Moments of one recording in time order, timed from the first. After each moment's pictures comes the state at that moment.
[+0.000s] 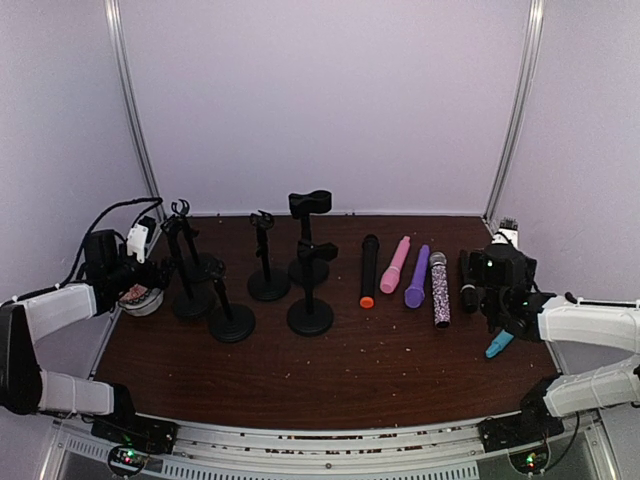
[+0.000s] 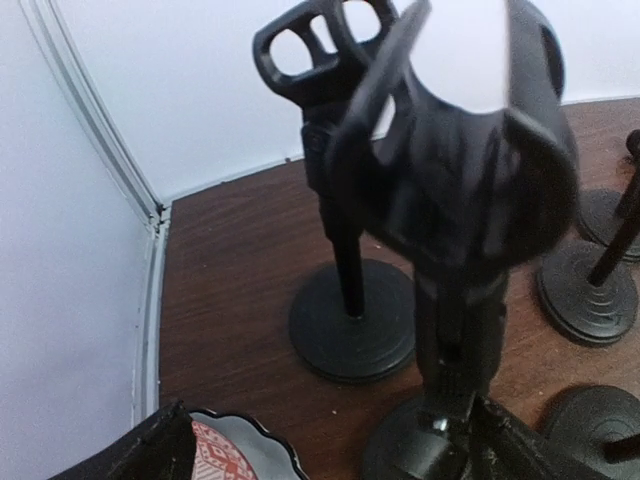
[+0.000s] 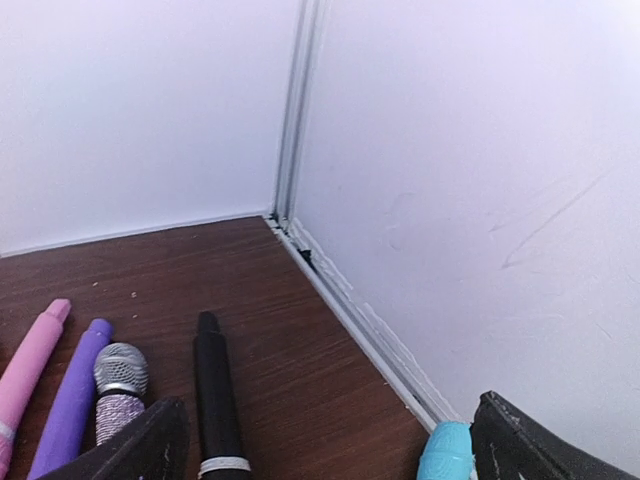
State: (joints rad) left arm 0.09 1.17 0.55 0.20 0.26 0.28; right arm 0.51 1.12 0.46 0.35 1.03 0.12
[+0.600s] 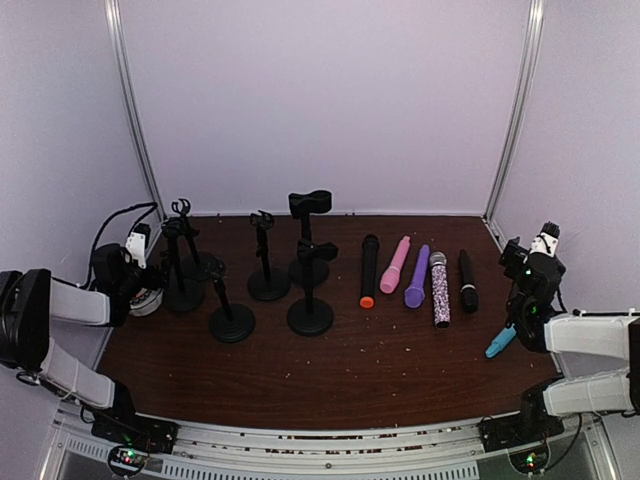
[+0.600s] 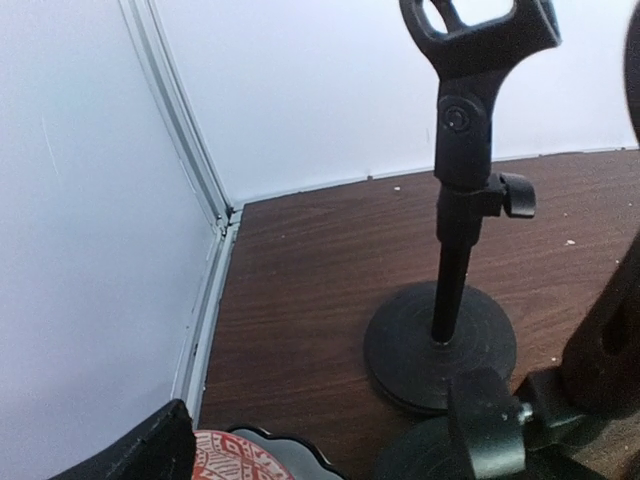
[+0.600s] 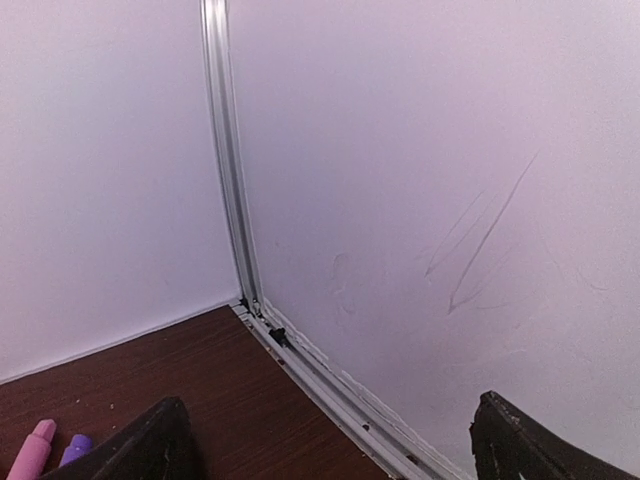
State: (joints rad) left arm 0.10 1.39 0.43 0.68 0.11 0.21; right arm 0.21 1.11 0.29 0.87 0.85 0.07
